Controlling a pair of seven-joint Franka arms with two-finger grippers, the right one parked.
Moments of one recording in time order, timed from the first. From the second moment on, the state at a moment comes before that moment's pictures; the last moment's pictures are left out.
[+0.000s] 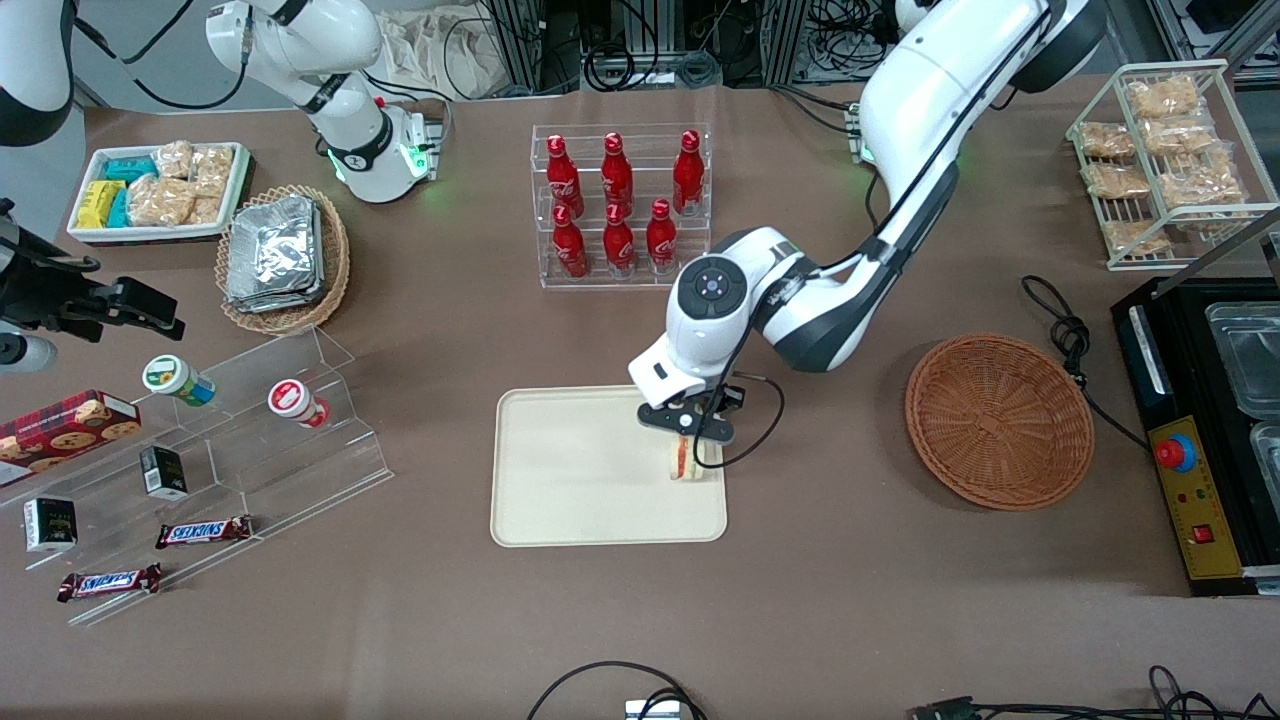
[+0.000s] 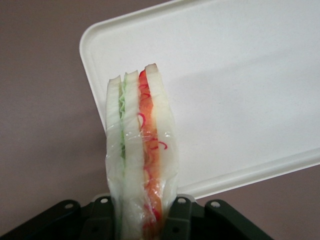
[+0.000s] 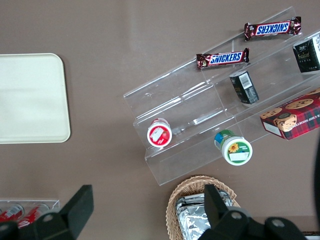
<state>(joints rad) -0.33 0.69 -0.46 -1.51 0.35 2.17 -0.62</state>
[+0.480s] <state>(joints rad) -0.37 0.84 -0.45 -1.43 0.42 2.19 -0.68</state>
